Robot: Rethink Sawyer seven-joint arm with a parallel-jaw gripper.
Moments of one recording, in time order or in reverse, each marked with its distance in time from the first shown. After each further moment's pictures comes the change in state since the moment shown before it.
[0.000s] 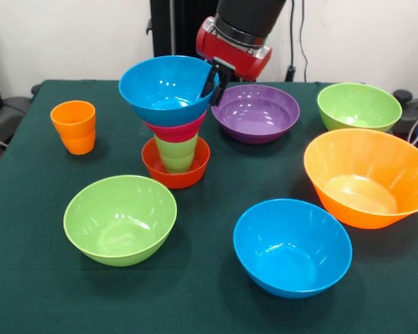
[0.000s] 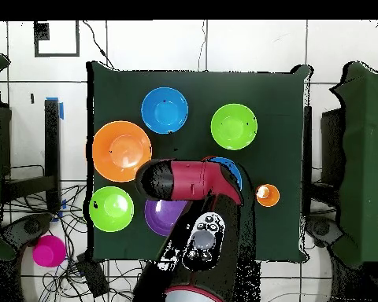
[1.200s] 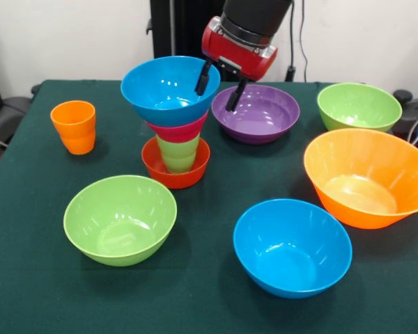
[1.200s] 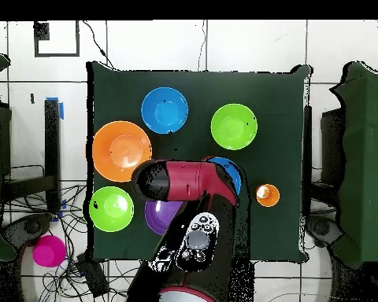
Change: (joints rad) arm 0.018 0.002 -0.008 0.000 0.005 0.000 0.000
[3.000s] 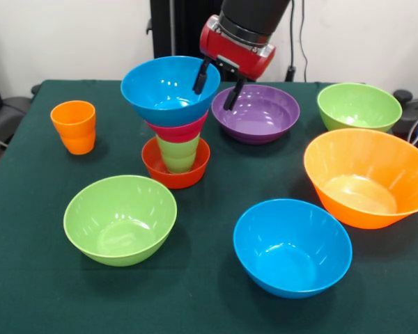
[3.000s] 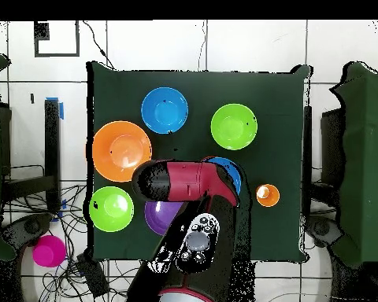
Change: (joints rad) arm 0.003 0.000 -0.008 0.000 0.001 0.000 0.000
